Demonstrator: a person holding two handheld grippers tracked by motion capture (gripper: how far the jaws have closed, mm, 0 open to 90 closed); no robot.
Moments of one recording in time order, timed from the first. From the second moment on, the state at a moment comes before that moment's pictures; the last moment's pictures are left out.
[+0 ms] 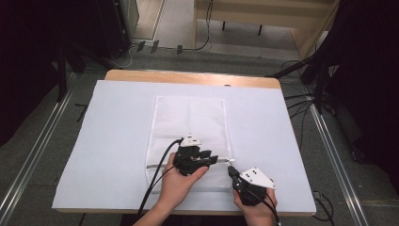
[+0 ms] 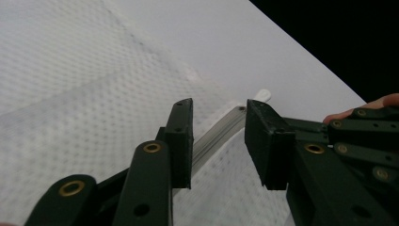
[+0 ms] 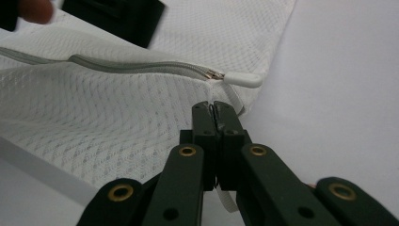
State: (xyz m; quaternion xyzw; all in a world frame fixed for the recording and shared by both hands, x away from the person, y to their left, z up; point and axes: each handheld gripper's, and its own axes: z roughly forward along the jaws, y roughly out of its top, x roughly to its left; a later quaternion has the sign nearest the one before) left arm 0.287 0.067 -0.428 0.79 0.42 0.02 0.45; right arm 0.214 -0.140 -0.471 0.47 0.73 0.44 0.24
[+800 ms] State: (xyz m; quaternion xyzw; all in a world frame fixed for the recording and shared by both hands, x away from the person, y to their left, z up) left arm 0.308 0.001 -0.429 0.83 0.40 -0.01 0.38; right arm 0.215 -0.138 -0.470 0.46 0.74 0.44 0.23
